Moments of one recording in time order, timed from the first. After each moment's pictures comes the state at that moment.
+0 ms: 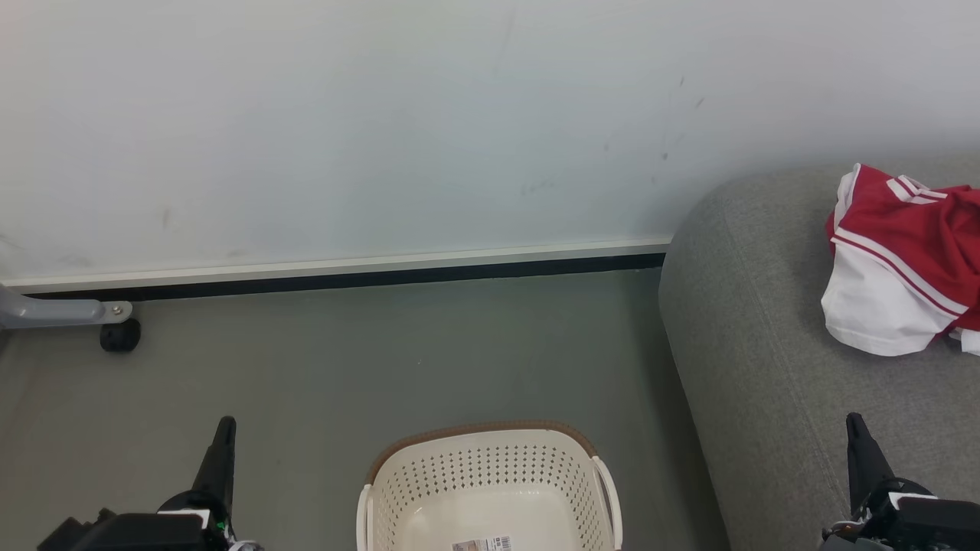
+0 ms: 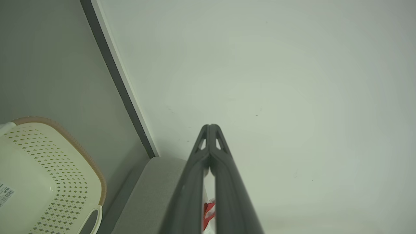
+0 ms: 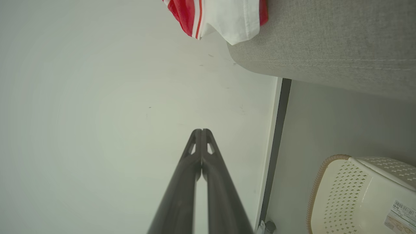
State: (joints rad) left arm -0.08 0.04 0.09 0.30 -1.60 -0.12 0.11; right arm -0.09 -0.04 -0.13 0.30 1.60 0.12 0.11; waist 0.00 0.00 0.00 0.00
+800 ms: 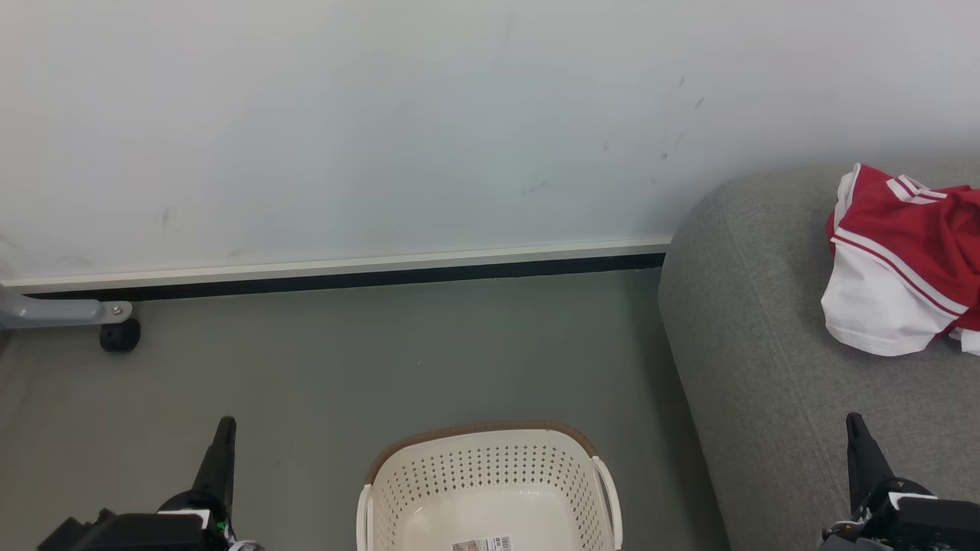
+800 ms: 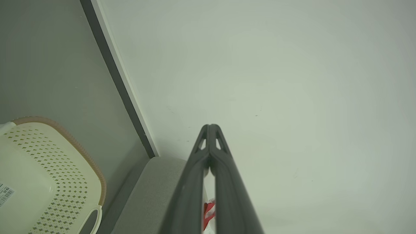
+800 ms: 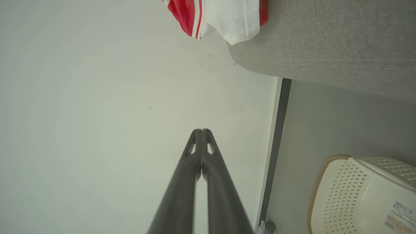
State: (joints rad) left arm -0.08 0.04 0.09 0.30 -1.60 -0.12 0.11; right arm -0.09 -0.04 -0.13 0.30 1.60 0.12 0.11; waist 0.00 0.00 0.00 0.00
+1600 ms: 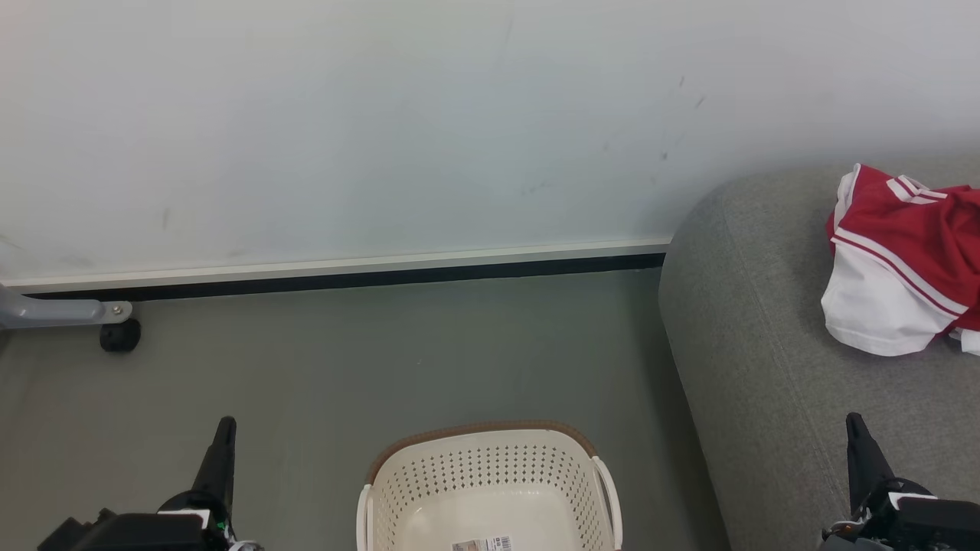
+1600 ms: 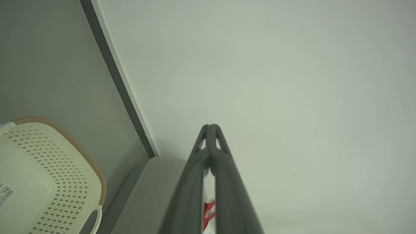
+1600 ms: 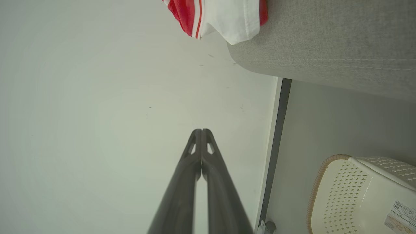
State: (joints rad) left arm -0.08 0.04 0.09 0.30 -1.60 -0.12 0.11; right arm -0.09 -0.04 -0.13 0.30 1.60 0.12 0.11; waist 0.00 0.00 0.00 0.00
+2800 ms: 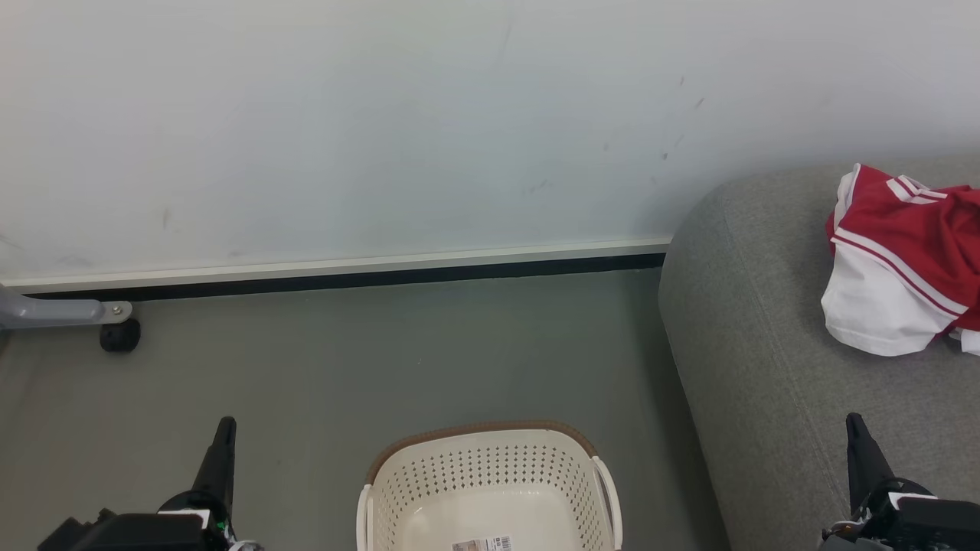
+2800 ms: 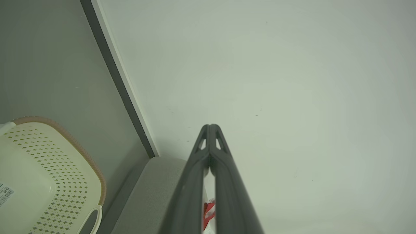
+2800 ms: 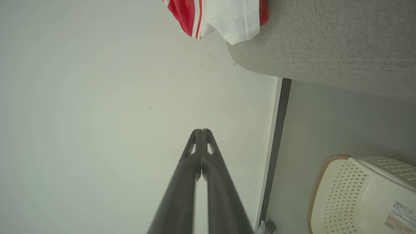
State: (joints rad) left arm -0.08 0.04 0.09 0.30 -1.60 -0.12 0.11; right arm -0.09 -0.04 -0.13 0.30 1.60 0.12 0.11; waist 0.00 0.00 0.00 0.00
